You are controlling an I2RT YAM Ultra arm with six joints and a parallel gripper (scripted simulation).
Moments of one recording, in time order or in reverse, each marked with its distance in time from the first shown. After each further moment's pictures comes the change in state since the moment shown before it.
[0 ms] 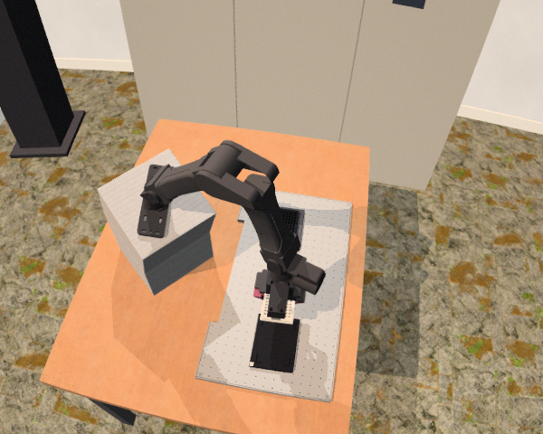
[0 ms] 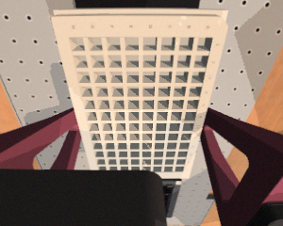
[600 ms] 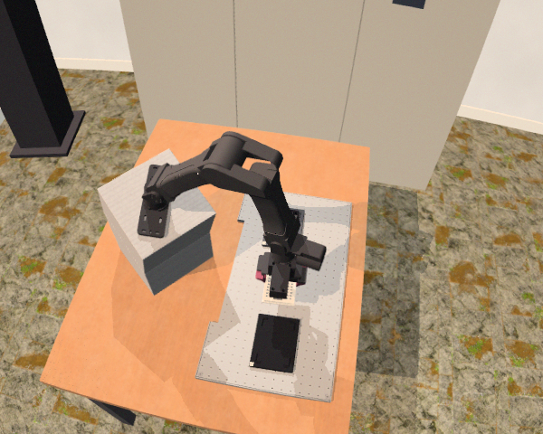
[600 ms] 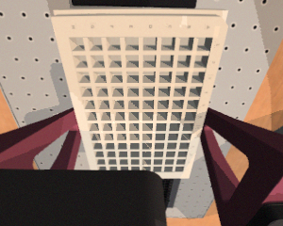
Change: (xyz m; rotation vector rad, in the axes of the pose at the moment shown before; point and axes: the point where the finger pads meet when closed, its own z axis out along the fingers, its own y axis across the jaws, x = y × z) arm 0.053 -0.002 0.001 -0.002 0.000 -0.002
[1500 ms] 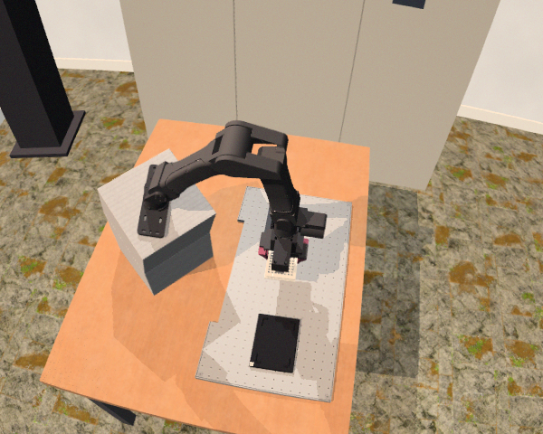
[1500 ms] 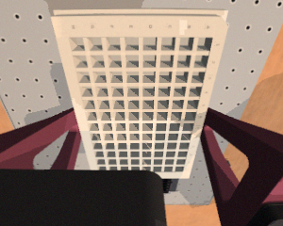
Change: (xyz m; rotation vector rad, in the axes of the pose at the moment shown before) arm 0.074 -0.004 0.001 0.002 -0.004 0.004
